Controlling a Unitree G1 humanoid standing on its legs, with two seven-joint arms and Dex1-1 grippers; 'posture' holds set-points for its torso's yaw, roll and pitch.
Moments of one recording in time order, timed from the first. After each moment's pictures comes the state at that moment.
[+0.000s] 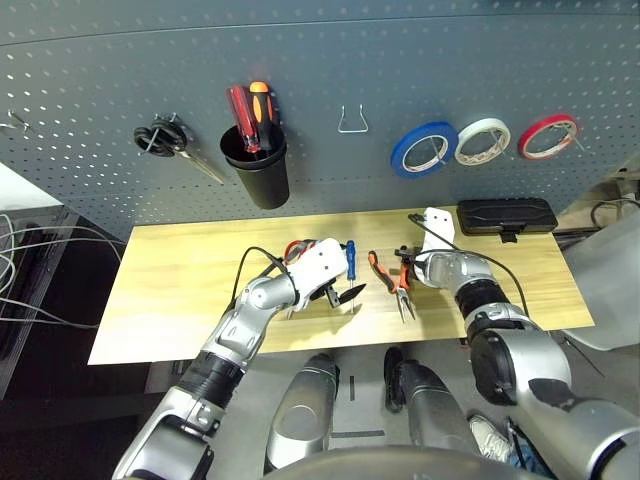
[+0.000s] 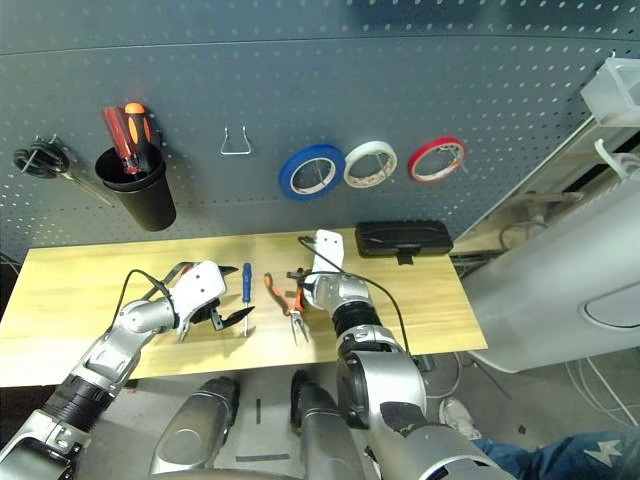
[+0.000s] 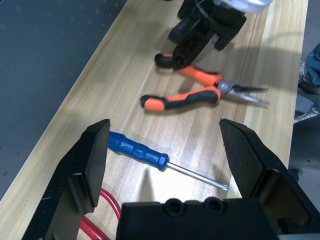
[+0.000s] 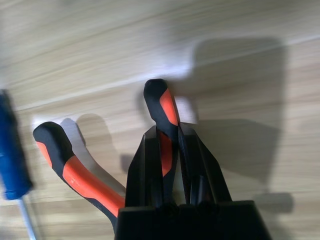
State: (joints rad) left arm -0.25 0.36 -0.32 0.20 0.12 -0.01 -0.66; right arm -0.73 -0.09 -0.22 0.98 0.16 0.62 0.04
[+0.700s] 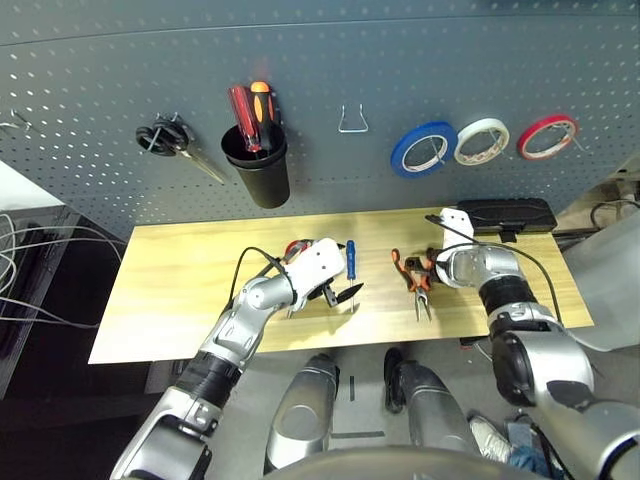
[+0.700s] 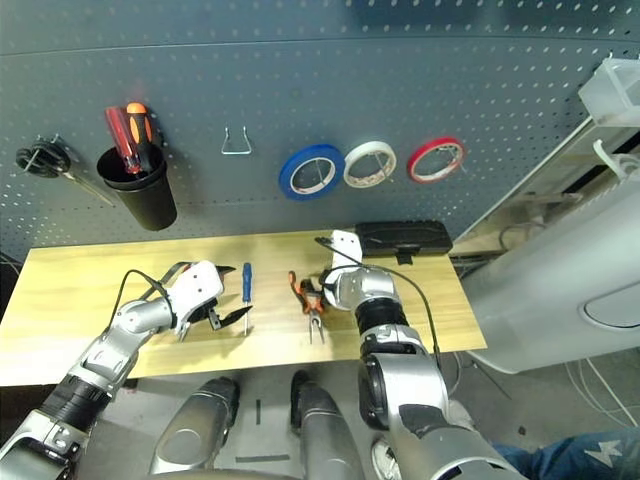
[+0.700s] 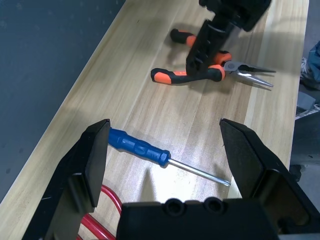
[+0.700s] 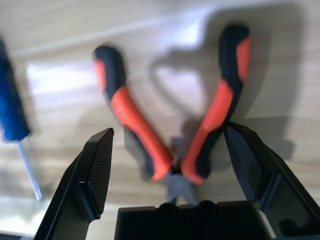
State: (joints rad) left arm -0.24 0.38 -0.31 0.21 0.12 -0.02 -0.66; right arm -0.69 -0.12 -0.15 0.79 0.18 0.94 0.18
